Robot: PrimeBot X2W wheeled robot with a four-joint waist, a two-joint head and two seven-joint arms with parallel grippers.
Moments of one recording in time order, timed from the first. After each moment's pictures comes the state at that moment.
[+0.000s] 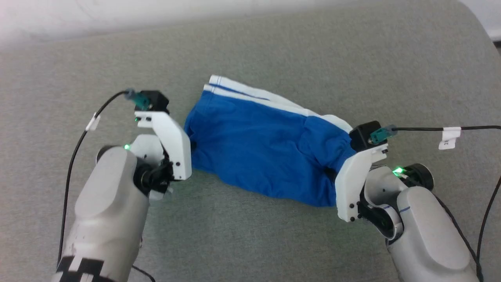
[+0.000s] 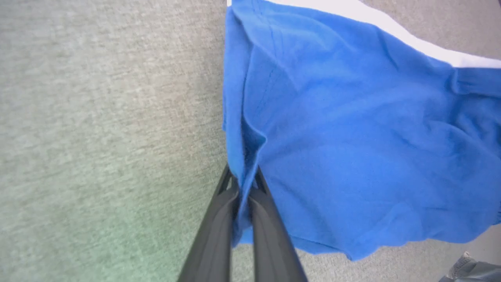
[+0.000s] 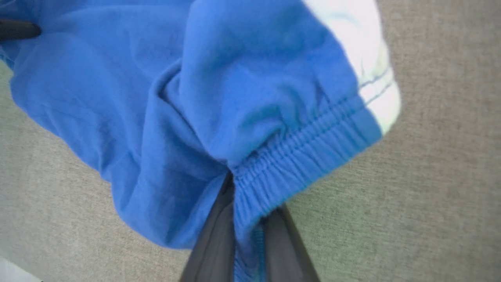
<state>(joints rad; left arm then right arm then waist) -0.72 0.19 -0.26 0.69 -0.53 -0.12 0.65 -0.40 -0.05 0.19 0.33 0.27 0.13 0.64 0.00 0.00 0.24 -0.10</state>
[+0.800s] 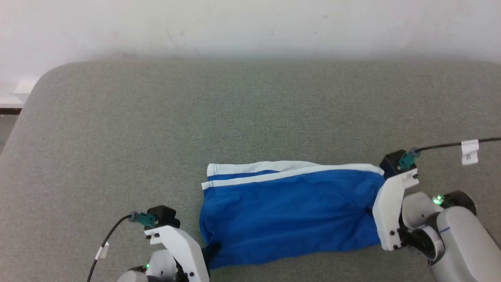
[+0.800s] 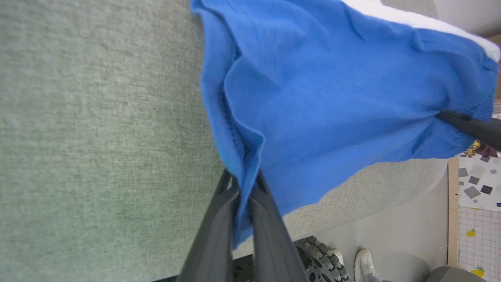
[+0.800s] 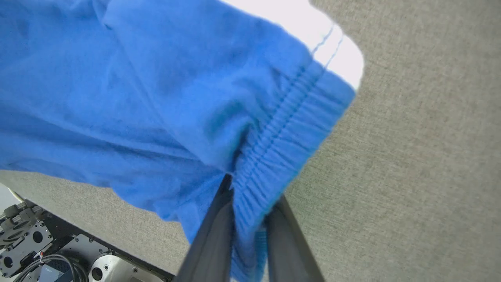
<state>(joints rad) -0.06 0.13 -0.20 0.19 -0.69 0.00 0.64 -0.30 -0.26 0.23 0.26 0.36 0.13 0.86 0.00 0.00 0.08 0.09</state>
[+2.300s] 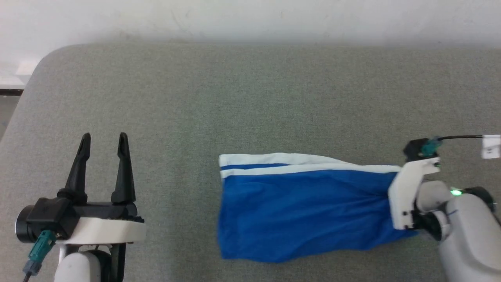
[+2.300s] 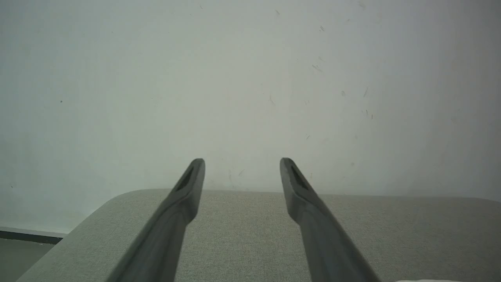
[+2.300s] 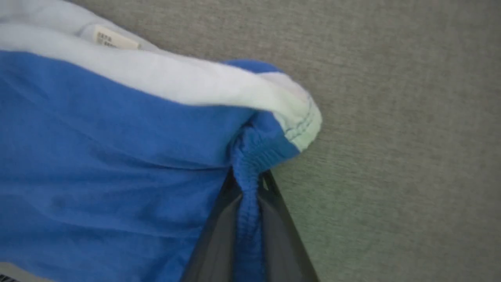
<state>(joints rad) -0.08 0.09 0.11 -0.08 -0.15 -0.11 -0.26 -0.38 -0.15 0.03 0.47 0.19 0.13 0.77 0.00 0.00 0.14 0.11</state>
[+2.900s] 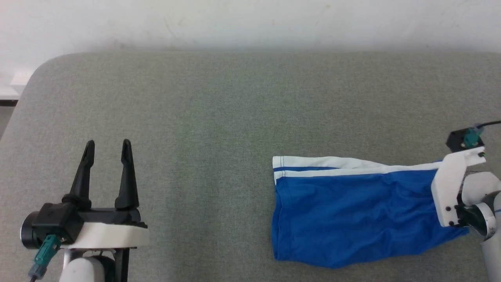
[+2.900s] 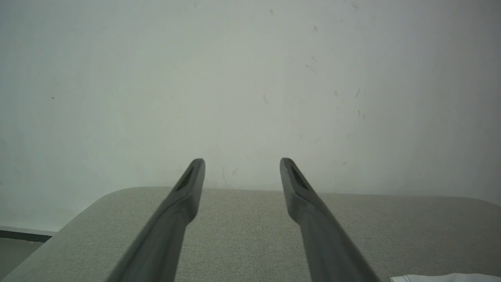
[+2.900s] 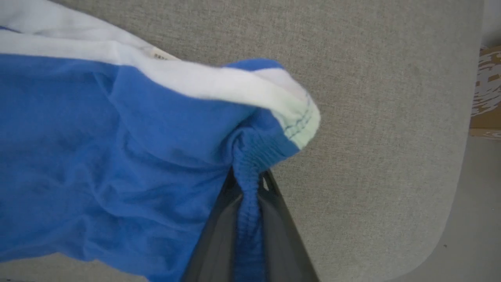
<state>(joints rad) -0.06 0.07 0.12 -0.07 -0.14 -0.12 -0.26 -0.34 -0.31 -0.02 0.26 0.12 0.13 0.99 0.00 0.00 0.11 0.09</state>
